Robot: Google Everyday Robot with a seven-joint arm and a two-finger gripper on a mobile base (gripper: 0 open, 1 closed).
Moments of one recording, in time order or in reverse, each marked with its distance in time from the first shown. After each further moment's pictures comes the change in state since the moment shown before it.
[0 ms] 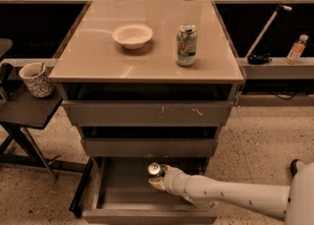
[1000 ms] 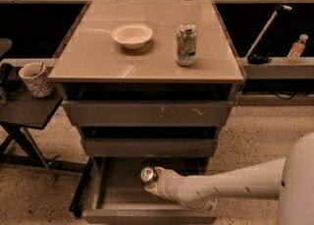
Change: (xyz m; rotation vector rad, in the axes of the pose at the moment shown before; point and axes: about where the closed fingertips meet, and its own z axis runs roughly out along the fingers) arm -0.043 0.039 -0.051 -0.016 0.122 -0.176
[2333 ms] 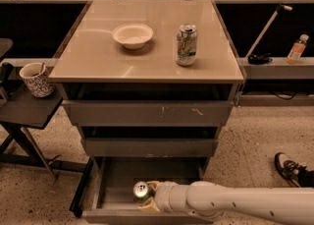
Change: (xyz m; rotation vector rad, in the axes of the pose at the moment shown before) arm -0.035 0.065 -0.044 -0.264 -0.171 0.064
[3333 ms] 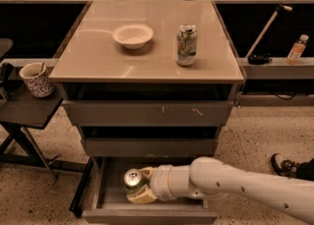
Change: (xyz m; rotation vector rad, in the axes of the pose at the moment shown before) arm -0.102 0.008 -0.054 -0.145 -0.094 -0.031
